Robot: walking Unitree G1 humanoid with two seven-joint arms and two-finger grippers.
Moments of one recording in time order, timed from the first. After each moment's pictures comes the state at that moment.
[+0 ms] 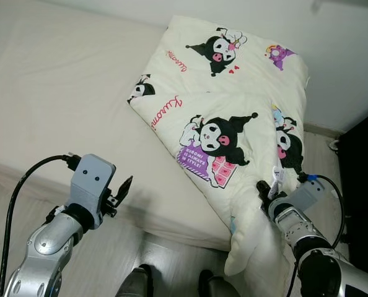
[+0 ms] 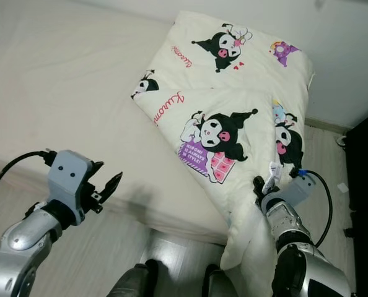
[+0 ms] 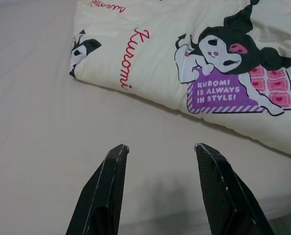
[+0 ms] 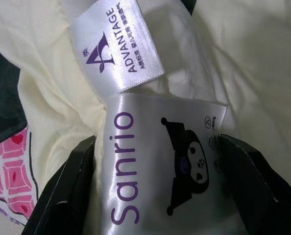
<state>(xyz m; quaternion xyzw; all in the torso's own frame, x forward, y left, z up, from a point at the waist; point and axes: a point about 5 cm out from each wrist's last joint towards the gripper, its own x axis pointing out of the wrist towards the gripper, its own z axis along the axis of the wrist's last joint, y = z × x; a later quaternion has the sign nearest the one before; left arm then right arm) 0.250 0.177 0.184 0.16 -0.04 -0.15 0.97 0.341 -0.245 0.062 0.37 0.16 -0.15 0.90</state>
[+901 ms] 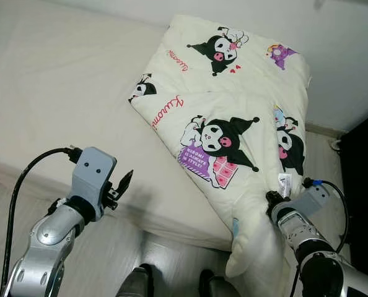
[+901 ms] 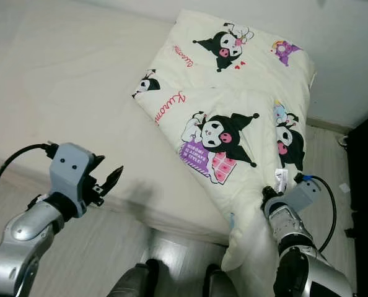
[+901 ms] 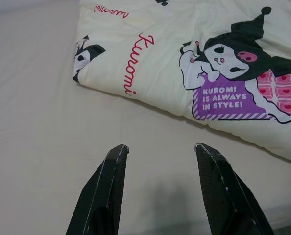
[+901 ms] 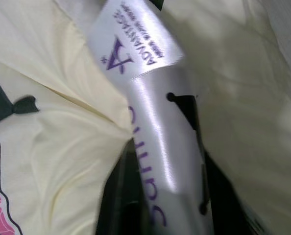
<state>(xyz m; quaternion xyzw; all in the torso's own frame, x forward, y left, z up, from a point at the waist) 0.260 0.177 0.190 0.16 -0.05 -0.15 0.97 0.335 -0.255 0.057 0.36 0.18 -0.19 0.90</state>
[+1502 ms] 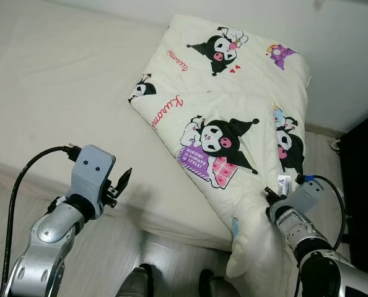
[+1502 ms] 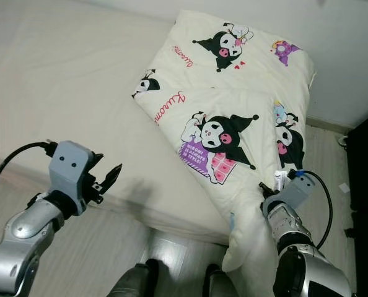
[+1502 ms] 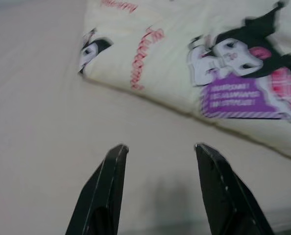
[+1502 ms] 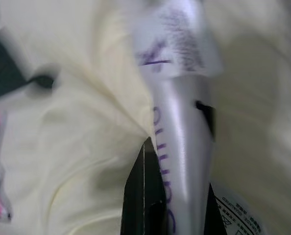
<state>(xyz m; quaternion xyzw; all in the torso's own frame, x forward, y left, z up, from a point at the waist) 0.270 0.186 0.188 0.15 -0.05 -0.12 0.98 0.348 -0.237 0.067 0.25 0.19 -0.12 0.94</state>
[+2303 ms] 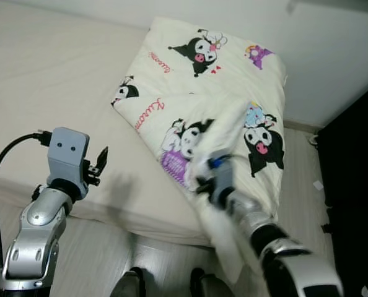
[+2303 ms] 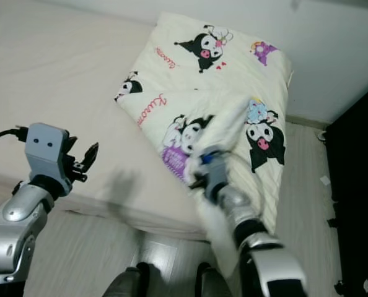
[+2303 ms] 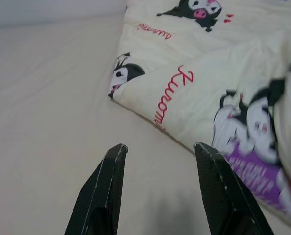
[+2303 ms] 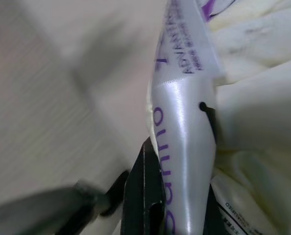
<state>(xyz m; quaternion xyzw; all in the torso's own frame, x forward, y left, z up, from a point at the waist) 0.281 0.208 0.200 0.12 -0.08 -0.04 0.99 0.342 -0.084 0.063 -0.06 0.18 0.36 0.91</state>
